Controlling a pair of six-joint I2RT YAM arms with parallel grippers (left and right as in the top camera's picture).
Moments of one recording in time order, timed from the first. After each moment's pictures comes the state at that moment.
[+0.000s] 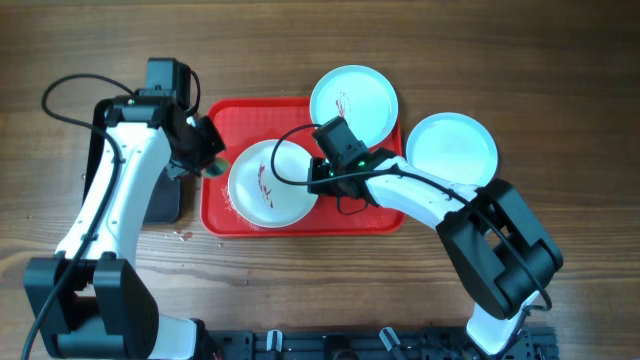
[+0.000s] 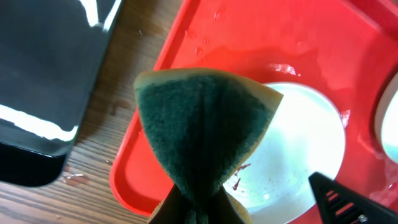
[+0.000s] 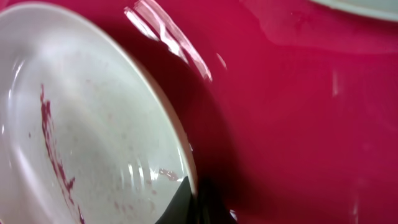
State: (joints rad) left arm -0.05 1.63 1.27 -1.02 0.09 -0.52; right arm 0.66 1.92 1.09 -0.29 -0.16 0.74
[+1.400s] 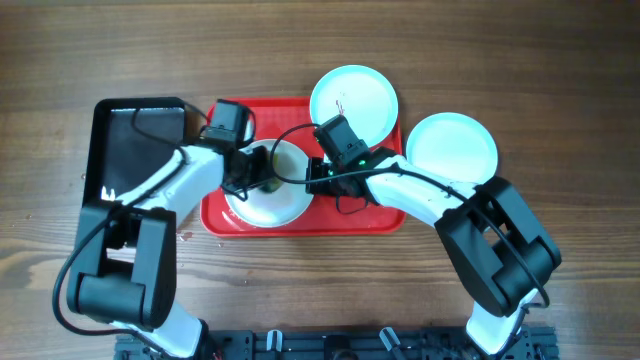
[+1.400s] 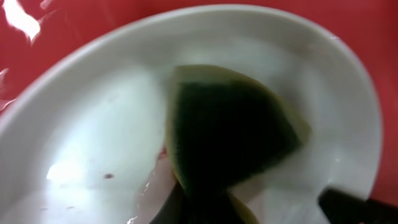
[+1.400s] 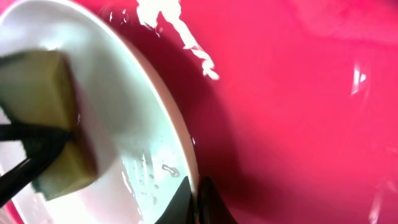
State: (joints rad) left arm -0.19 1.77 0.98 -0.57 0.22 -0.49; right arm 0.65 1.93 1.09 -0.27 -0.23 0.73
